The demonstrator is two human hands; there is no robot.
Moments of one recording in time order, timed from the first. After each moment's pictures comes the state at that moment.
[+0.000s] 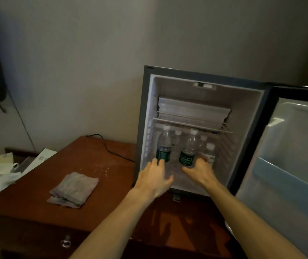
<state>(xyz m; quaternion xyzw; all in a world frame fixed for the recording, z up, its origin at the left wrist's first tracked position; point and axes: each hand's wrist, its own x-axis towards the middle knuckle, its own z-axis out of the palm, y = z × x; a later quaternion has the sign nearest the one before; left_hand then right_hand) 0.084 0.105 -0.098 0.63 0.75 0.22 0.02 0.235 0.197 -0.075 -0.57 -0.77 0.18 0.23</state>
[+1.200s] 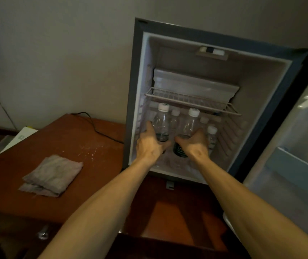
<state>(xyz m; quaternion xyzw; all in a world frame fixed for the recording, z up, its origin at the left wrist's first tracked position) 0.067 0.205 -0.109 0.48 0.72 0.49 0.09 0.206 0.266 -0.087 -0.54 -0.69 0.25 0.41</state>
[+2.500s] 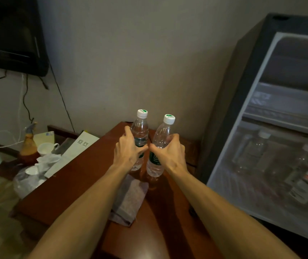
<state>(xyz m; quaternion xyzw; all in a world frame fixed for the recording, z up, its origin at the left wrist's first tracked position) -0.231 0.145 -0.158 0.38 0.81 0.44 0.01 -0.094 0.210 -0.137 -0.41 -0.77 0.32 0.36</state>
